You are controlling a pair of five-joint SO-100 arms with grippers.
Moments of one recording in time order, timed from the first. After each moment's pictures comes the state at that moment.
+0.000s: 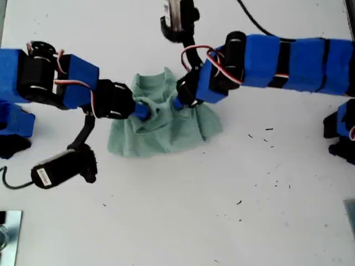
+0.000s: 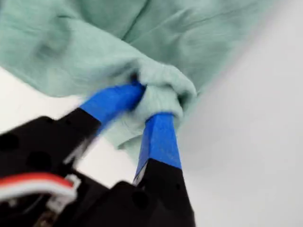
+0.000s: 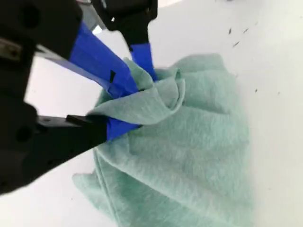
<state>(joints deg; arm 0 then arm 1) -9.5 111.4 107.4 53.5 14.6 15.0 77.2 58.1 74.4 -43.6</state>
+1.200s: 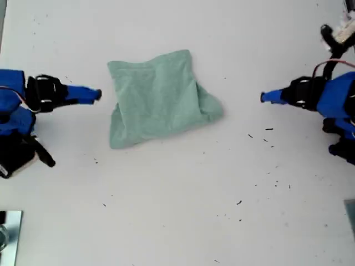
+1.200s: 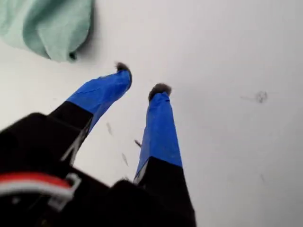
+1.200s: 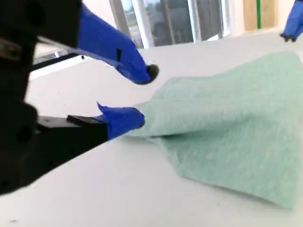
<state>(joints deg) -21.8 205.7 182.5 58.5 9.4 32.7 200.0 174.3 72.2 -15.7</state>
